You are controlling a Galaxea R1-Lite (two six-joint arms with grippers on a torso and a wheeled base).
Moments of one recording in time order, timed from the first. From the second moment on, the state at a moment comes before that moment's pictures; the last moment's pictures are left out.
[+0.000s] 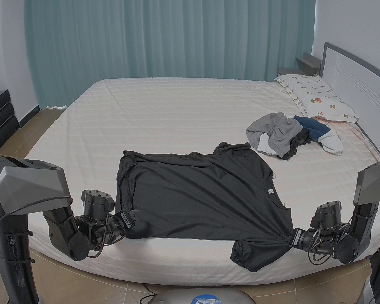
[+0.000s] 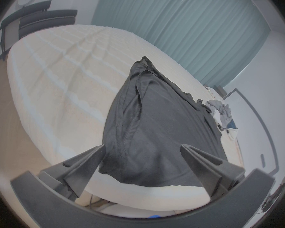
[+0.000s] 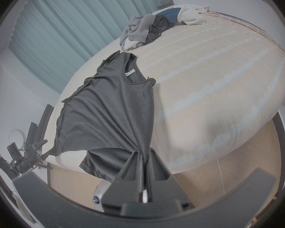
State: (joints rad) left arm -0.30 2.27 -0.54 -1.07 0.11 -0.71; right arm 0.22 2.20 -0.23 -1.18 0.03 0.60
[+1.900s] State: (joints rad) left arm -0.27 2.34 -0.82 -1.09 0.23 -0.67; right arm 0.23 2.20 -0.19 -1.22 0.02 0.59
